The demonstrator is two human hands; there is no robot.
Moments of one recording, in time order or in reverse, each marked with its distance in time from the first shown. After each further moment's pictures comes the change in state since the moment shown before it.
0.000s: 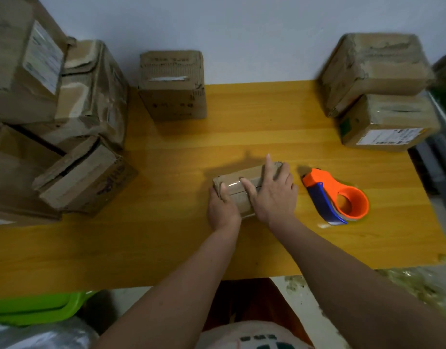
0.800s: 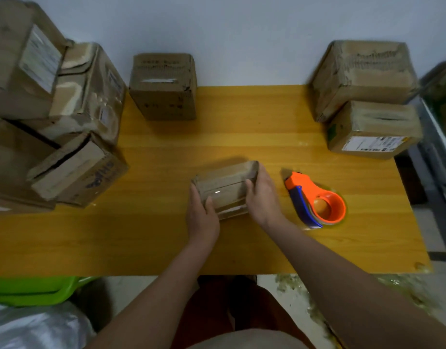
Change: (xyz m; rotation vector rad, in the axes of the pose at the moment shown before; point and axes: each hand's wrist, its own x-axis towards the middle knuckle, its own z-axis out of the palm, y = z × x) left_hand -0.042 -0.005 -0.009 0.033 -0.026 0.197; right_hand 0.002 0.032 -0.037 0.637 -0.167 -0.091
